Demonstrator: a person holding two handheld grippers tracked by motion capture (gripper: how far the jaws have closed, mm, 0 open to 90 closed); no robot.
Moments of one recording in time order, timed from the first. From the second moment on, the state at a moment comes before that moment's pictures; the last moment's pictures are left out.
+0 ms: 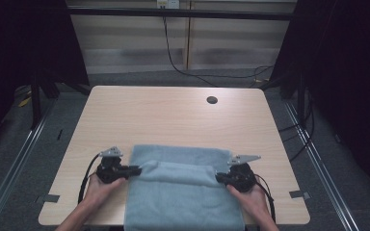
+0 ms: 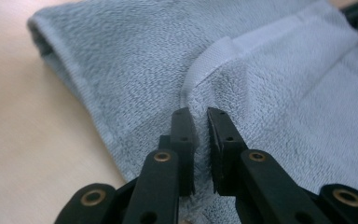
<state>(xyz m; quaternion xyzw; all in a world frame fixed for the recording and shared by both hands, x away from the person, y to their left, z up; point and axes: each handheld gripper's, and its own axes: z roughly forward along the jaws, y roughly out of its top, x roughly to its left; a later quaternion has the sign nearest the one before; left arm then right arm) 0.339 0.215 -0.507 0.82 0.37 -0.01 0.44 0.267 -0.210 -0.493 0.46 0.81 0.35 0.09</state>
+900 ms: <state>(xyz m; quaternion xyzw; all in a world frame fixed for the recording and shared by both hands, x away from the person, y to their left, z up) 0.466 0.200 -0.505 0.79 0.44 0.08 0.41 0.418 -0.196 -0.502 0.53 0.76 0.35 0.15</state>
